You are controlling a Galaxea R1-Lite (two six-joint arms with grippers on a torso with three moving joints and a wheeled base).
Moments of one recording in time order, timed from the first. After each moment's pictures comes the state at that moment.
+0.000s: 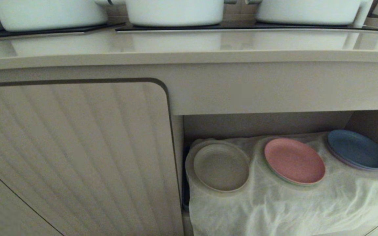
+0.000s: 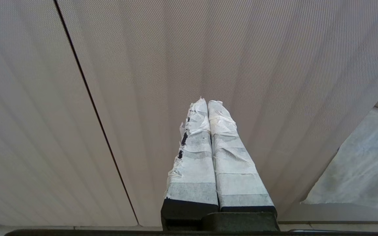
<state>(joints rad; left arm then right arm) 0.00 0.00 0.00 0.00 0.00 -0.05 0.03 0.35 0.00 -0.22 0.09 -0.05</state>
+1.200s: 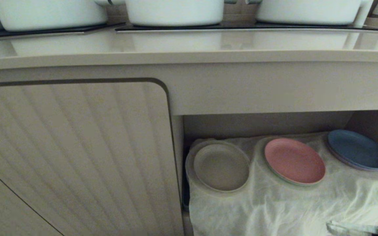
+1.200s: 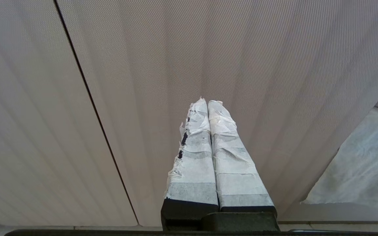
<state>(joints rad) 0.00 0.00 0.00 0.00 0.00 -0.05 0.10 1.03 -0.21 -0.23 0.67 -0.31</state>
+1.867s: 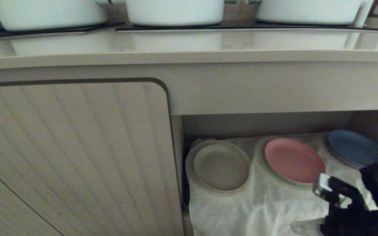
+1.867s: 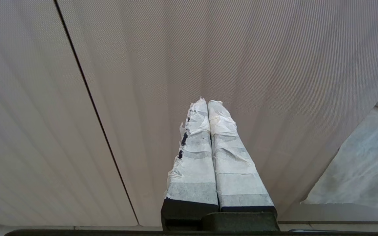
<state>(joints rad) 0.00 0.00 0.00 0.00 0.00 -0.05 0.31 1.44 -0.36 -0.20 0.48 -0.31</state>
